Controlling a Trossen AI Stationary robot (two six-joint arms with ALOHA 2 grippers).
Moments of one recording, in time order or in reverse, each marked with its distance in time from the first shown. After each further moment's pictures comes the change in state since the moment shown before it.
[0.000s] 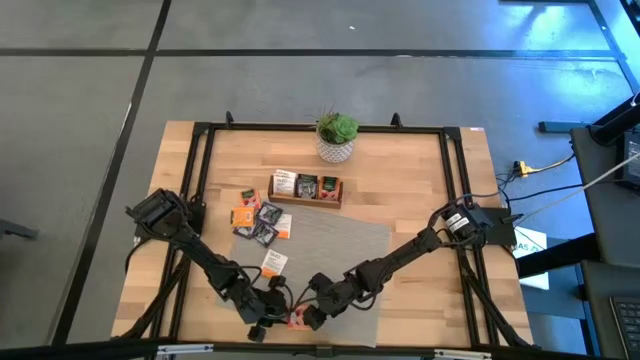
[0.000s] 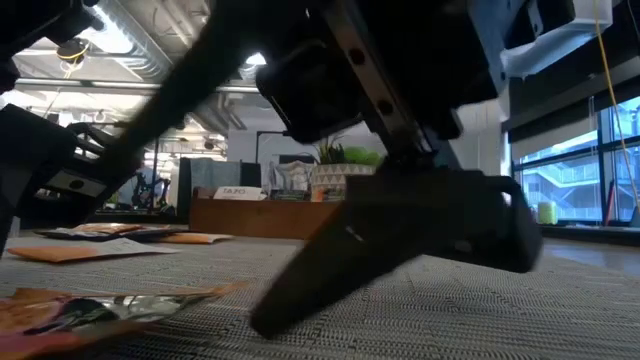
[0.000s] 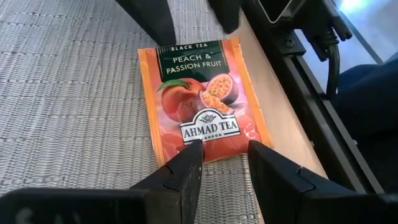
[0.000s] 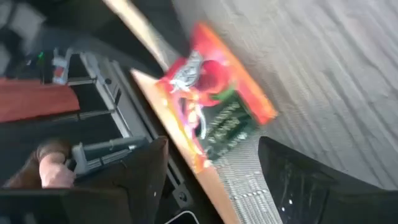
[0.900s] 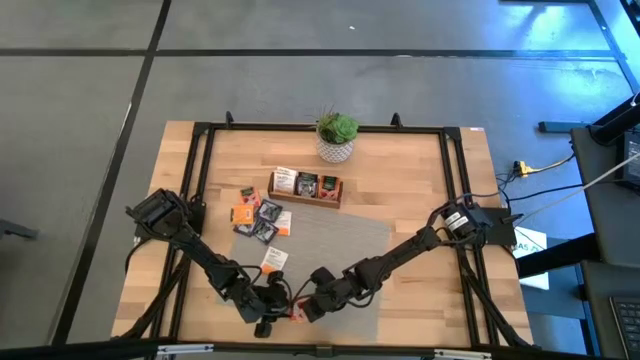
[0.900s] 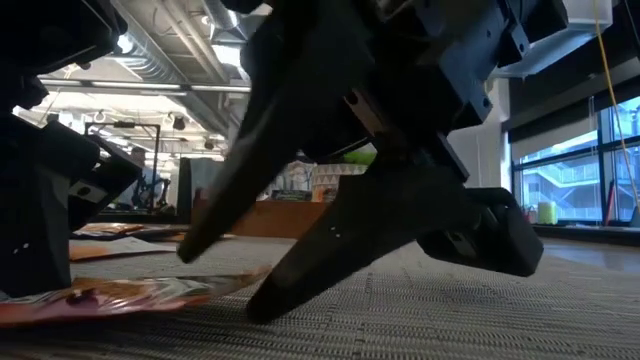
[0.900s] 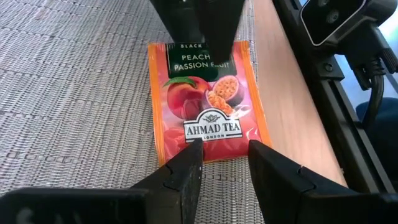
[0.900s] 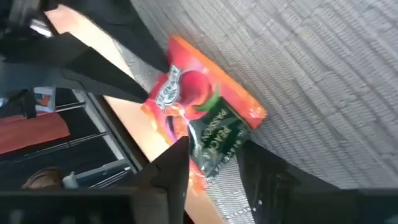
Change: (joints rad) left arm 0.002 0.000 -0.001 -0.004 -0.099 -0.132; right arm -0.014 0.000 0.000 -0.066 0.054 0.083
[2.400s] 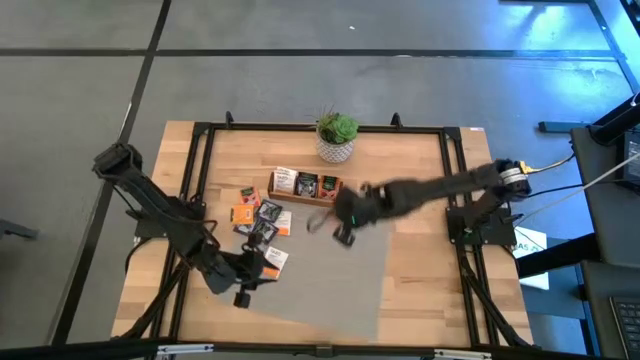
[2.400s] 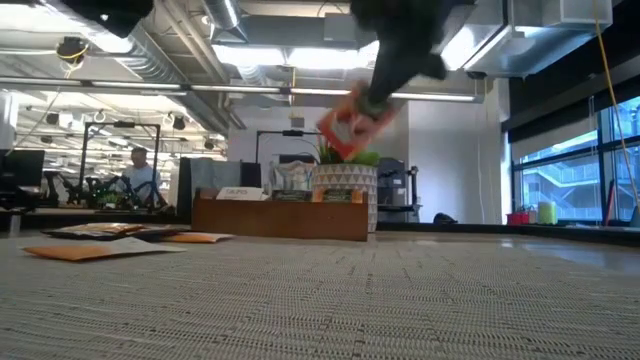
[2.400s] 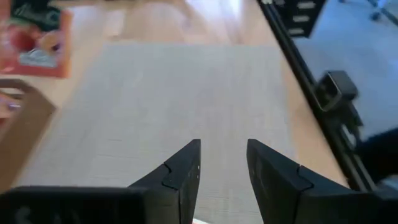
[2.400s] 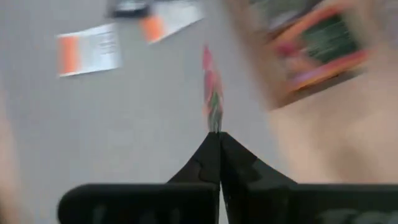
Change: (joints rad) left arm 0.020 -0.615 -0.002 -0.551 -0.186 0.220; right arm -0.328 -0.516 0.001 -0.798 0.231 -0.867
